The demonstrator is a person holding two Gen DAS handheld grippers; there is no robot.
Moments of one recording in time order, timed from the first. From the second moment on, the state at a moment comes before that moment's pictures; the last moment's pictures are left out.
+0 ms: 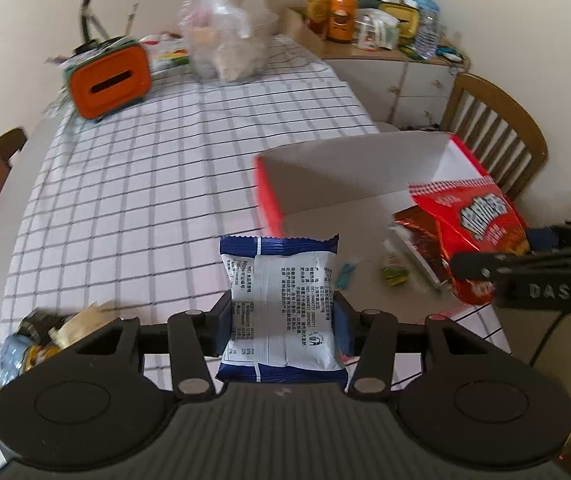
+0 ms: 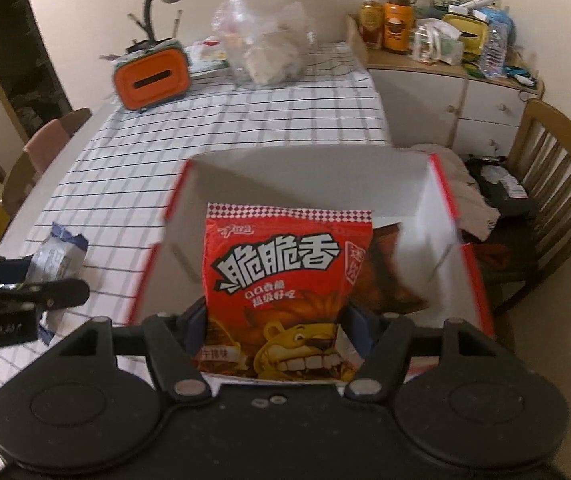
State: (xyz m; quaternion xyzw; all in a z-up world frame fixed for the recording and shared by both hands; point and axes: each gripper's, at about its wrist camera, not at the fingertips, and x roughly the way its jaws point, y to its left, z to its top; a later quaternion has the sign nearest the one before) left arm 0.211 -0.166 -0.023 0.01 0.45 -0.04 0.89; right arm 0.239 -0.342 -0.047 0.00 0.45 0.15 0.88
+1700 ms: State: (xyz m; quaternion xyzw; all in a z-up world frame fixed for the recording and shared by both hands) left arm 0.311 -0.248 -0.093 0.04 0.57 -0.01 0.82; right arm 0.364 -0.339 -0.097 -0.13 0.51 0.19 0.83
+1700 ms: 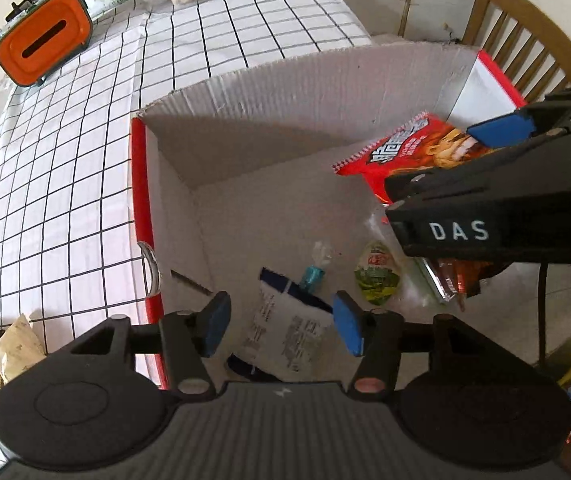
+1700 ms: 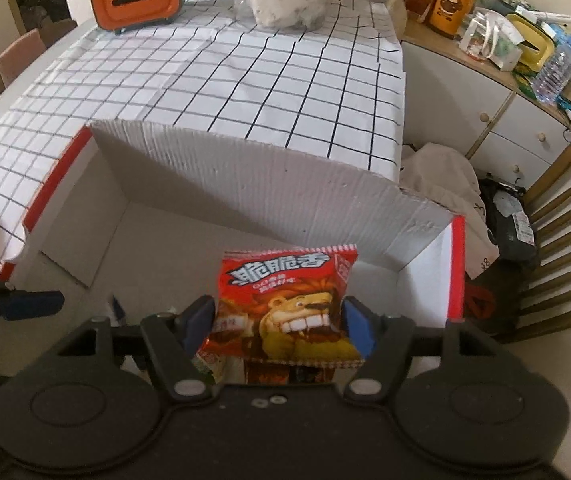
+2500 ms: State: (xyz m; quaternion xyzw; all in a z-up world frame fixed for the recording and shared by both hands) left arm 0.237 -0.215 -0.022 0.02 0.44 -0.04 0.89; right arm 0.284 -0.369 -0.021 -0.01 0.43 0.23 0.87
